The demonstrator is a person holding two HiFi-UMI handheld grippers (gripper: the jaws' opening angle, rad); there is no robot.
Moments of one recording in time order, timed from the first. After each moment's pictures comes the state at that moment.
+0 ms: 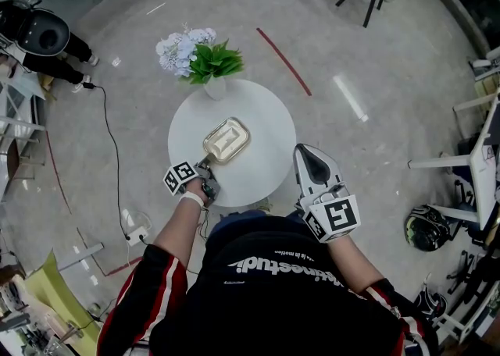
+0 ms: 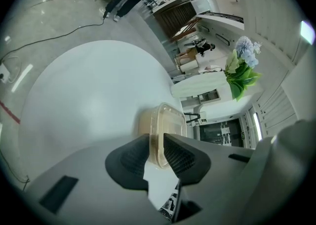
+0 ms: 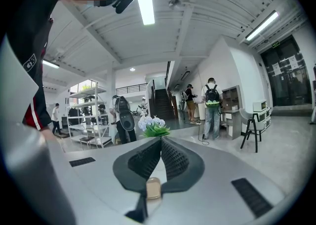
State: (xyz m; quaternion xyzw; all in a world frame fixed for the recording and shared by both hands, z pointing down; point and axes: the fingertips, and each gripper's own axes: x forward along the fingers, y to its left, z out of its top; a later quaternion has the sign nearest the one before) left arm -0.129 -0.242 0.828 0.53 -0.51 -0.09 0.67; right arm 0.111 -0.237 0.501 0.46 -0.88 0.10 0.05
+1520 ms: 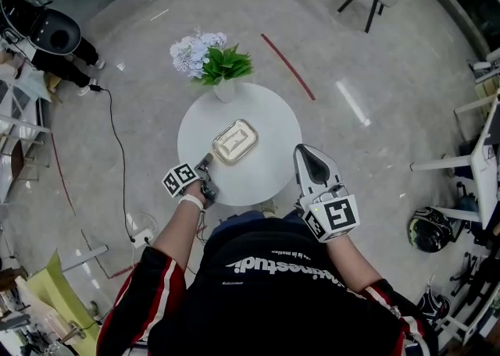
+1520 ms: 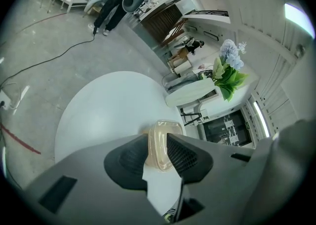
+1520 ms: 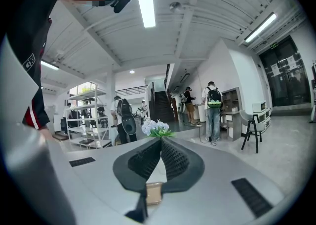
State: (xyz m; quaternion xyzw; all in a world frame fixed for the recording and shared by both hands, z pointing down) left arm -0.171 -0.234 0.791 0.57 -0.55 -0.06 0.61; right arm 0.088 -0.222 0.480 0.47 -0.88 0.09 0.03
